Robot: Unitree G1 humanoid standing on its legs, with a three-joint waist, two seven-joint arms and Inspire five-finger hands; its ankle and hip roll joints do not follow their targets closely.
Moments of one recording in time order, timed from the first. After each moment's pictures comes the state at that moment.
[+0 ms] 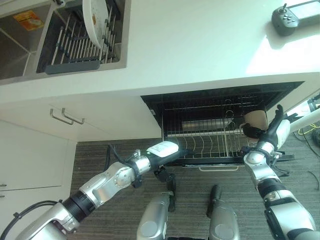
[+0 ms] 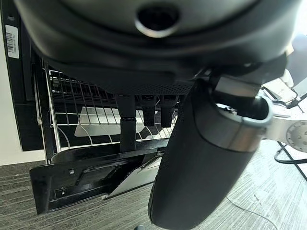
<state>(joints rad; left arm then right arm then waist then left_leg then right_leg) -0.39 0.76 -0.69 0.03 0.36 -0.22 -0.20 -0.54 -0.43 0.10 0.87 0.09 -0.20 -0.83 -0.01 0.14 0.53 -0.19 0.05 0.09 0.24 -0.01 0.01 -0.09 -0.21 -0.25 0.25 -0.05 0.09</state>
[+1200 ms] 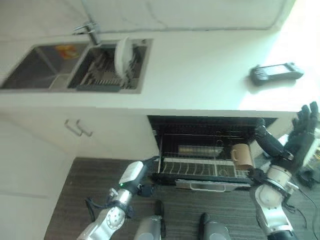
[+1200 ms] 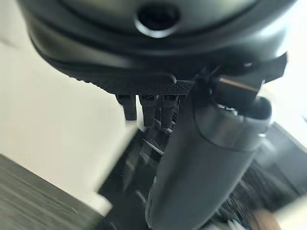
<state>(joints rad) 0.07 0.53 -0.34 0.26 0.39 -0.24 0.25 0.04 -0.37 0.02 0.08 0.12 -0.56 -0.85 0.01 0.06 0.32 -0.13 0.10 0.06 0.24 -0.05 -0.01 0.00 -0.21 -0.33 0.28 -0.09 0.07</state>
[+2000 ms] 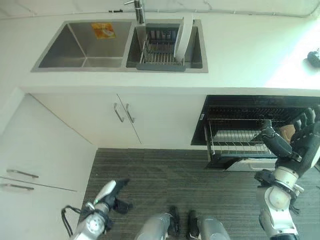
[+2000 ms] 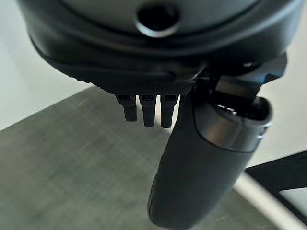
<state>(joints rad) 0.10 0.40 -0.30 0.71 0.24 0.00 0.09 0.04 -0.39 -0.01 0.04 0.32 -0.57 -0.63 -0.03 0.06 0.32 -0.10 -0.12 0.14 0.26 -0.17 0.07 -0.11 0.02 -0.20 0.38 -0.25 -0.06</state>
